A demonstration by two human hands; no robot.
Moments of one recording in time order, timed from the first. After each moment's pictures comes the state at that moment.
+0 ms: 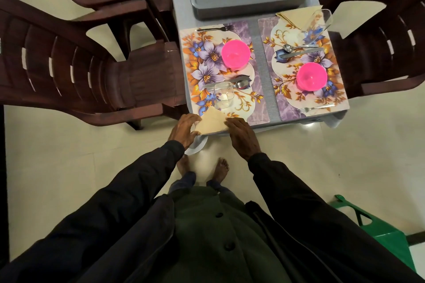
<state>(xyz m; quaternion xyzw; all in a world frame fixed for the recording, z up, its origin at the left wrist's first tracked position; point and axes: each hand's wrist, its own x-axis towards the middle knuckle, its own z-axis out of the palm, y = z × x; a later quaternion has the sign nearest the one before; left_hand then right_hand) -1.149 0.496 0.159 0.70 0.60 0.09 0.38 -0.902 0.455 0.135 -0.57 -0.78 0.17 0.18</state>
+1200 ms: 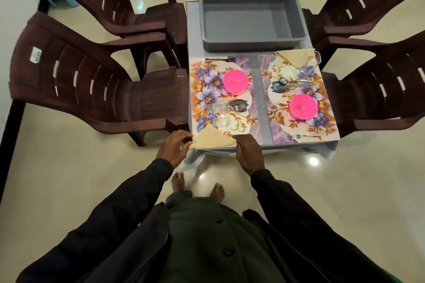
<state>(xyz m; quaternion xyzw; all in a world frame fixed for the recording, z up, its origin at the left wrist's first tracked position) -1.150 0.460 0.214 0.69 0.63 0.17 0.31 -0.871 0.452 0.192 -0.64 -0.71 0.20 0.22</state>
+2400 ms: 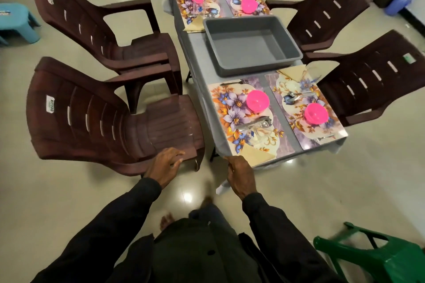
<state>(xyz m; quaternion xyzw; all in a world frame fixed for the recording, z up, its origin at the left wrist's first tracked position) -1.395 0.525 0.233 0.79 0.50 0.18 0.30 -1.126 0.446 0.223 -0.74 -0.62 0.16 0.20</state>
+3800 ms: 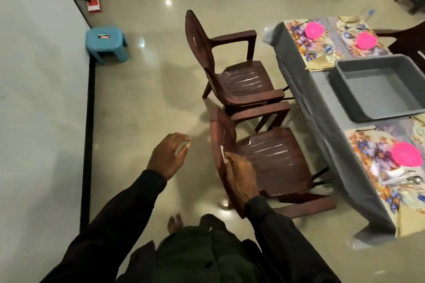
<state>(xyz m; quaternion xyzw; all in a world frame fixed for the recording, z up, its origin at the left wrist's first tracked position) -1.931 0.802 0.295 0.76 0.55 0.26 0.23 -1.685 0.733 0.261 -0.69 -0.64 0.23 0.22</state>
